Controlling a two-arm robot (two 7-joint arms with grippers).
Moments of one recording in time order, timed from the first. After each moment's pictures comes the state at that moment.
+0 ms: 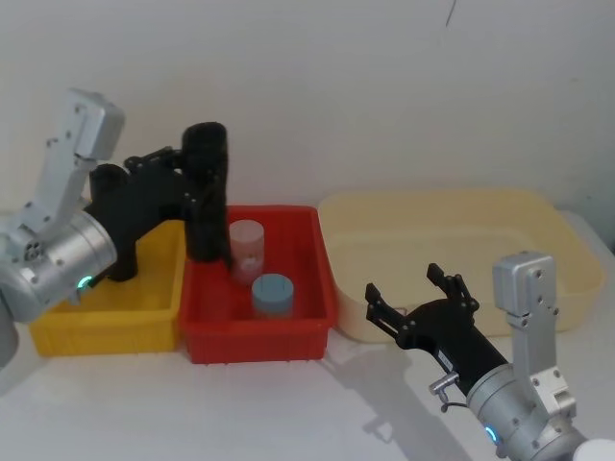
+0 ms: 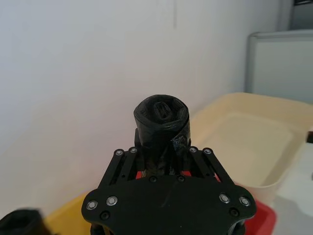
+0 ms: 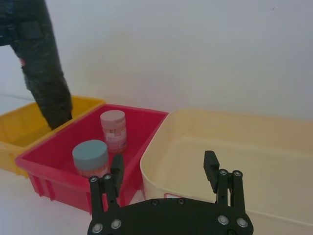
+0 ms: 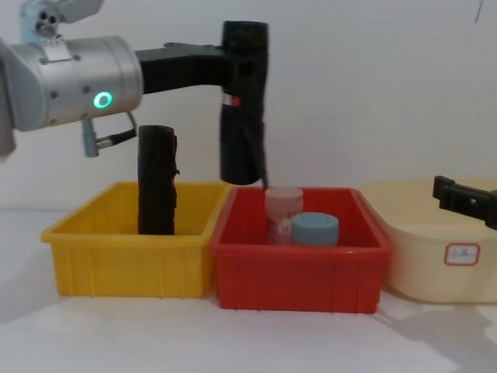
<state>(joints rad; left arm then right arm) -0.59 0.24 0.40 -1.39 -0.33 0.07 -0.48 -0.01 0.34 -0.23 -1.77 0.29 0.03 0.07</state>
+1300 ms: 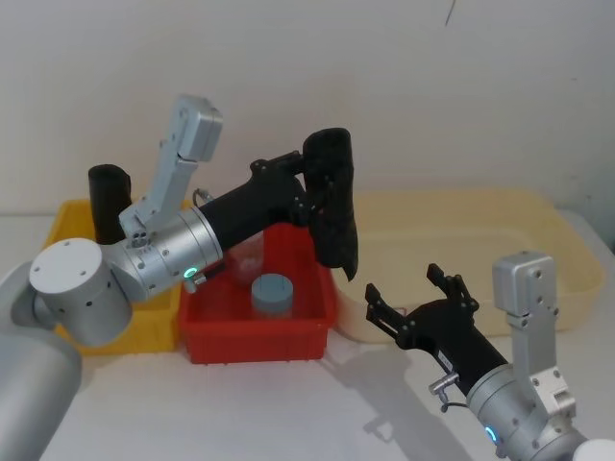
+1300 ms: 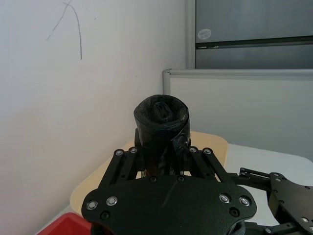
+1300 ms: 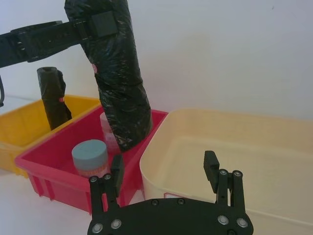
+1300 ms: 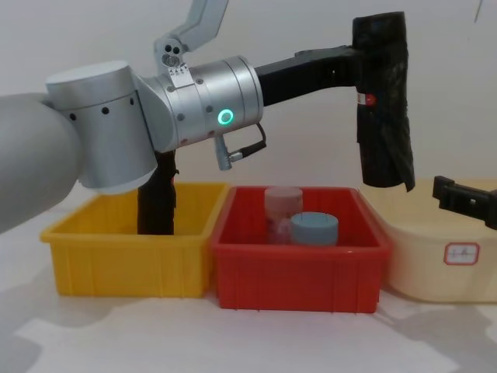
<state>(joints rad) -0.79 0.04 0.51 -0.97 -0.49 -0.14 -0.80 -0.01 0.34 -0.23 -1.77 0.29 0.03 0.07</state>
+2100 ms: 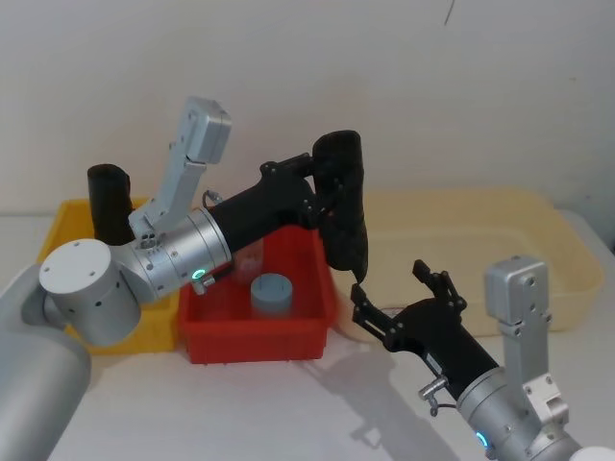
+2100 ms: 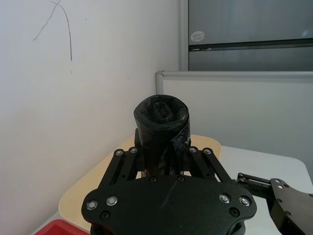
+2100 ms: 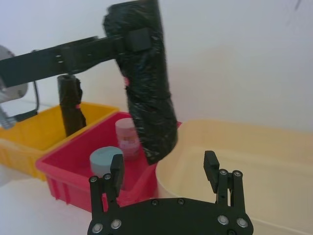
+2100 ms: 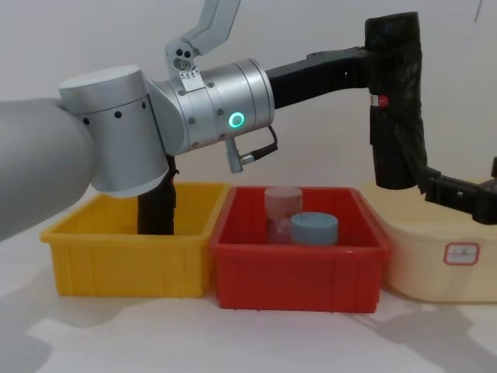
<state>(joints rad) -0.80 0.02 0.52 -0.93 -0.50 -0.16 -0.83 -0.02 0.33 -0.24 -1.77 0.27 -0.02 0.10</state>
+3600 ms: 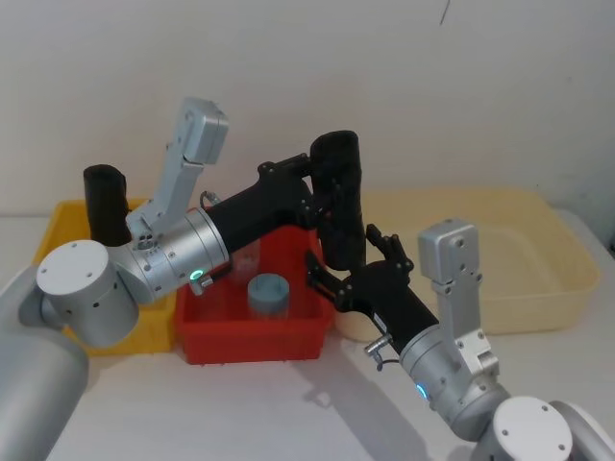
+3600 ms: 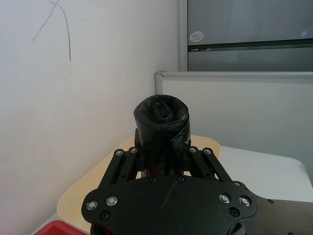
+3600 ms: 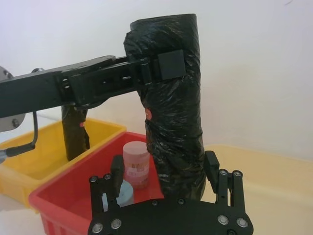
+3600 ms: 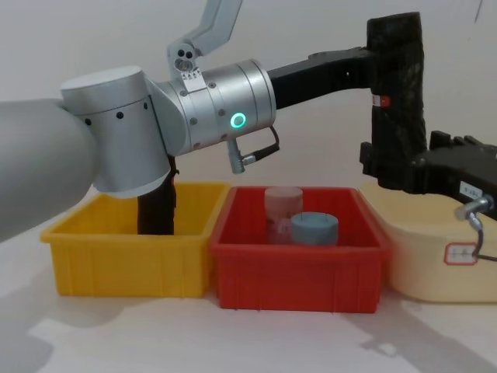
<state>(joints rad) -0.81 0.02 0.52 -0.93 -0.51 -0.16 -0.83 0.15 0.22 -0.29 -1.61 0.17 -0.05 0.12</state>
